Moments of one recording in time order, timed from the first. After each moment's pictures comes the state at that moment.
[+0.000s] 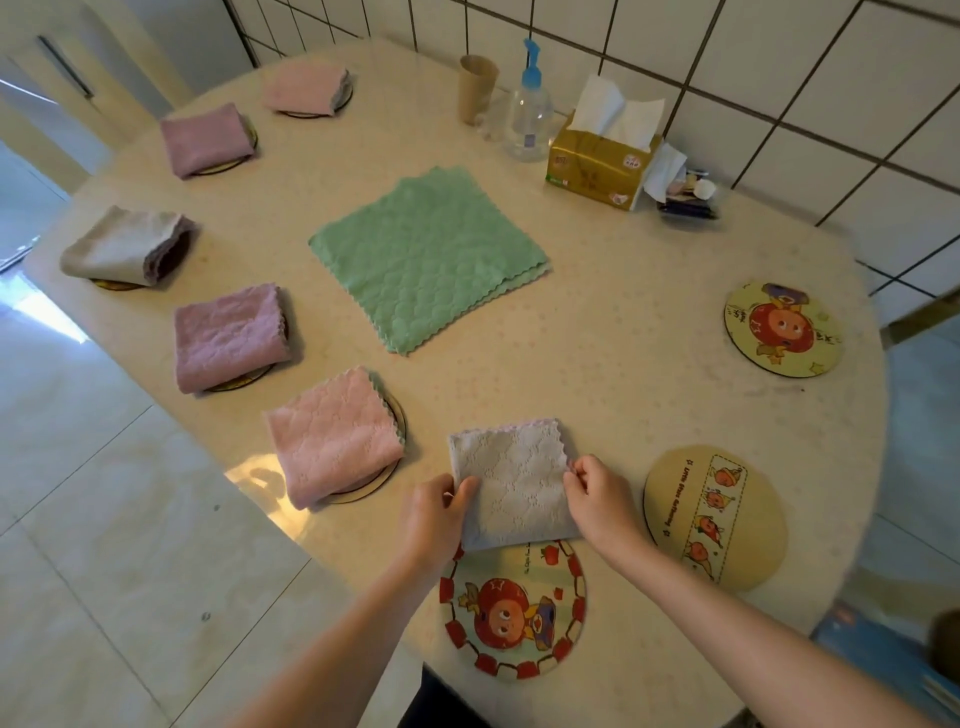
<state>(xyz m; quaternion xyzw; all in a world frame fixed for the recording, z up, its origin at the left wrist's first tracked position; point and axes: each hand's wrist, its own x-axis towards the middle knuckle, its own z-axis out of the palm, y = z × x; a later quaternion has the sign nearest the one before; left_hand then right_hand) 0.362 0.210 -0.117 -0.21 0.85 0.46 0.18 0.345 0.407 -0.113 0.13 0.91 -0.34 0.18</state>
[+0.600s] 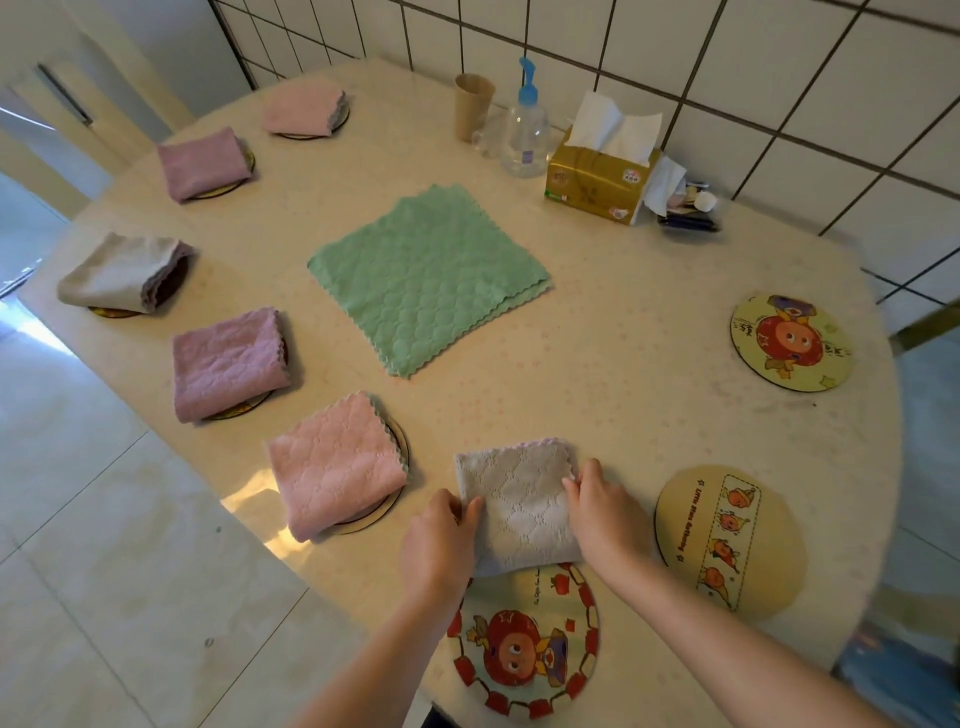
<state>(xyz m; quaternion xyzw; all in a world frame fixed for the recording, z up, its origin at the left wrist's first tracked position) 0.353 0.218 -0.112 -0.23 0.91 0.32 0.14 0.328 0.394 -0.112 0.11 0.97 -0.13 0.15</state>
